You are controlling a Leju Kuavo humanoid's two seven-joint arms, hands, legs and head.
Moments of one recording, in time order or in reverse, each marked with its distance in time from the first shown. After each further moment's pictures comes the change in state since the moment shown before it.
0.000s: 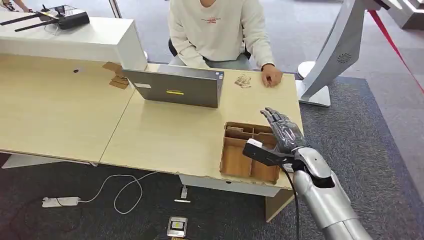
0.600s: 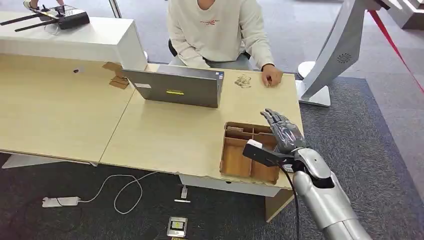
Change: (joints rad) left arm 0.000 0.000 0.000 0.000 0.000 0.000 0.000; right arm 0.000 0.000 0.001 0.014 0.000 -0.001 0.000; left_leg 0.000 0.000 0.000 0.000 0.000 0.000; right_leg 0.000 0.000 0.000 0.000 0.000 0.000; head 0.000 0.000
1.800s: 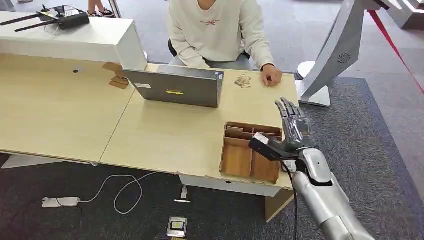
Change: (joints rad) left arm -0.011 -0.006 -0.003 0.000 -0.001 0.005 0.012; right arm -0.048 0.022 -0.008 0.187 0.072 -0.365 0.038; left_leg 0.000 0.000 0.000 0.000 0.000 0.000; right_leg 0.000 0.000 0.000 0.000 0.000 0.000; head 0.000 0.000
